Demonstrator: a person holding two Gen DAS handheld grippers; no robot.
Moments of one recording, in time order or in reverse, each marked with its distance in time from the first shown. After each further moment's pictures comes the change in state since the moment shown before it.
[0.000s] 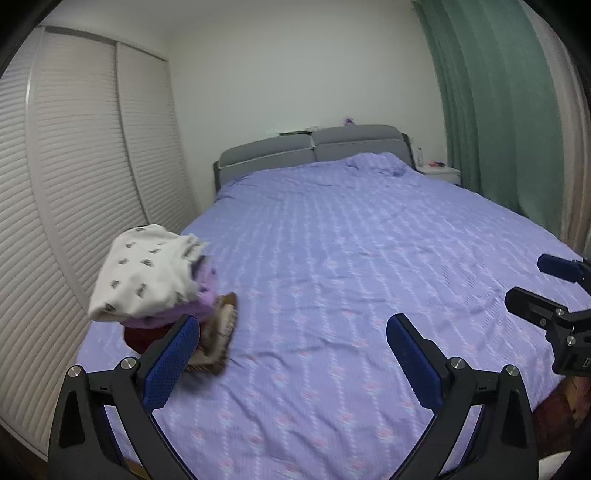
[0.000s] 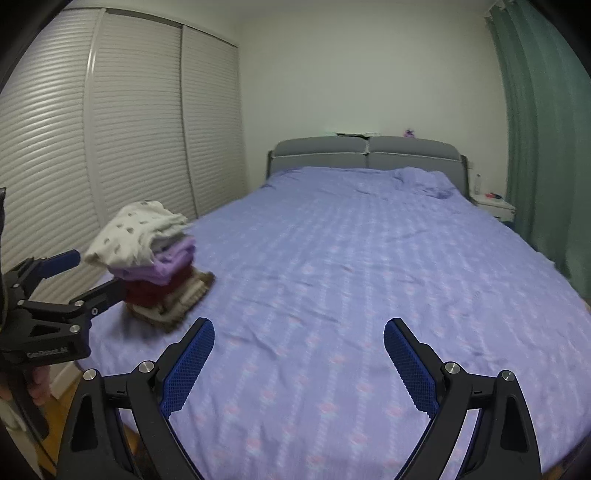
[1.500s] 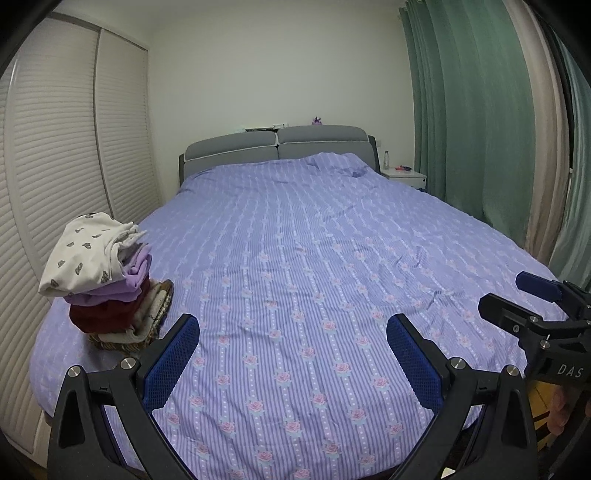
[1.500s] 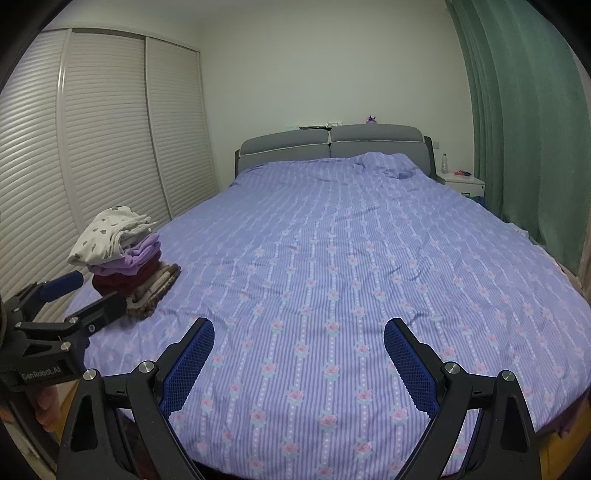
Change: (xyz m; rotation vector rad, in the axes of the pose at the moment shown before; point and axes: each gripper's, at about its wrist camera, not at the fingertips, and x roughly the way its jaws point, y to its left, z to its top) left arm -0.022 -0.082 -0.008 -0.053 0.004 -0.126; right arm -0.054 -0.079 -0.036 0.095 0.012 -0.068
